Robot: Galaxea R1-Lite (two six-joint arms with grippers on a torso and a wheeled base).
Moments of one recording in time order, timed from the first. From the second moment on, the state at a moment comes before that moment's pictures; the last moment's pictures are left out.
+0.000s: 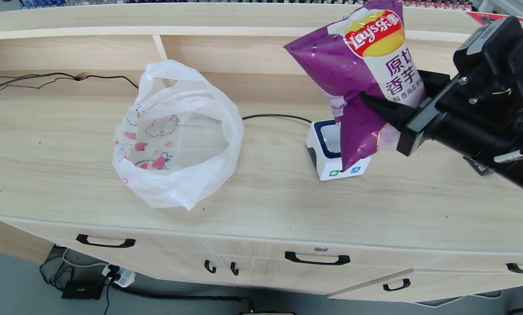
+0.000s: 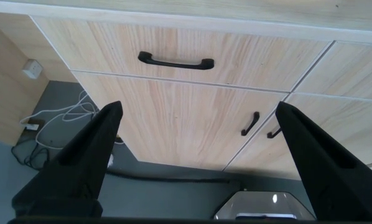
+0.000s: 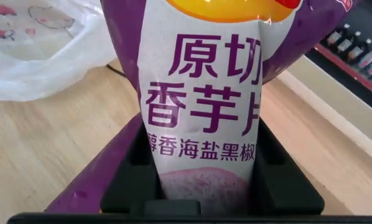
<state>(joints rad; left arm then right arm) 0.00 0.00 0.00 -0.01 0.00 0.05 0.51 1.47 -0.86 -0.86 0.10 -0.66</state>
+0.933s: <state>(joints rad) 0.00 0.00 0.00 -0.01 0.00 0.05 0.37 1.62 -0.92 -0.90 0.24 -0.80</state>
